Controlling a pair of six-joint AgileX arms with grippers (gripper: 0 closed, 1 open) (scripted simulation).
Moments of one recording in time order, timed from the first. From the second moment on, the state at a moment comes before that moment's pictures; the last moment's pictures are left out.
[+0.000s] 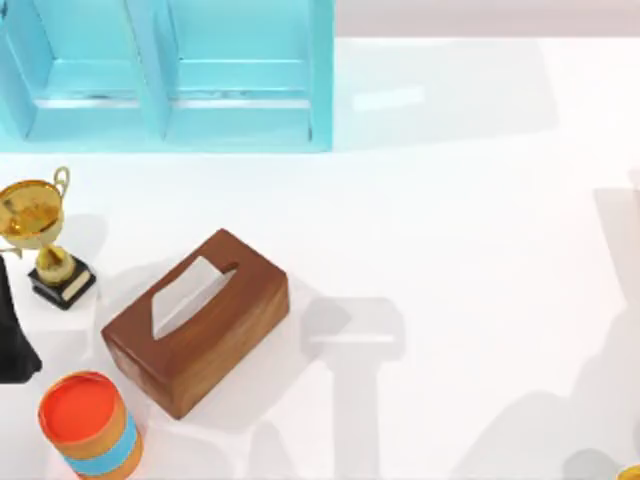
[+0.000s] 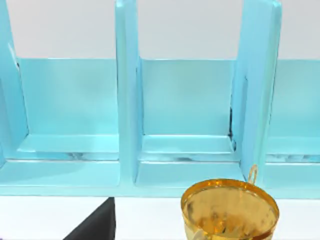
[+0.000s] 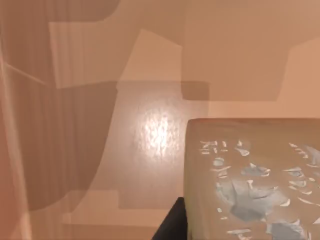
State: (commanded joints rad) left arm 0.00 0.00 0.00 0.00 0.00 0.00; right arm -0.48 1.68 1.18 -1.08 -0.01 -0.50
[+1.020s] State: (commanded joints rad) left arm 0.00 0.00 0.00 0.00 0.00 0.00; right arm -0.35 1.72 1.49 -1.34 -0.01 -0.35
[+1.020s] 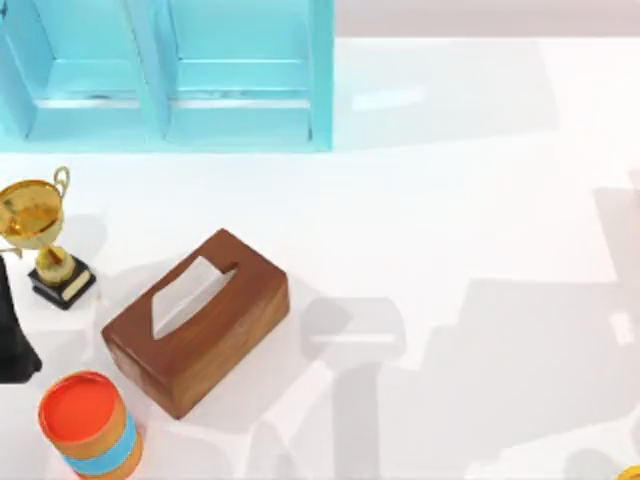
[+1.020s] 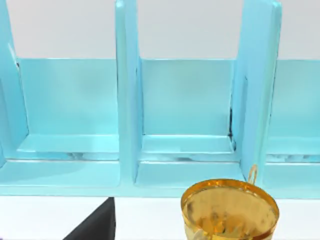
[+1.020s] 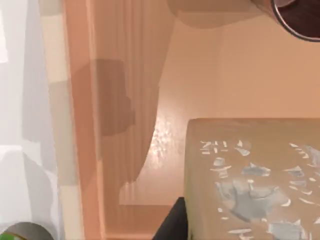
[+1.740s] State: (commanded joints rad) left arm 0.00 0.00 0.00 0.00 0.00 0.00; right arm 0.28 2.20 1.88 -1.25 0.00 0.28
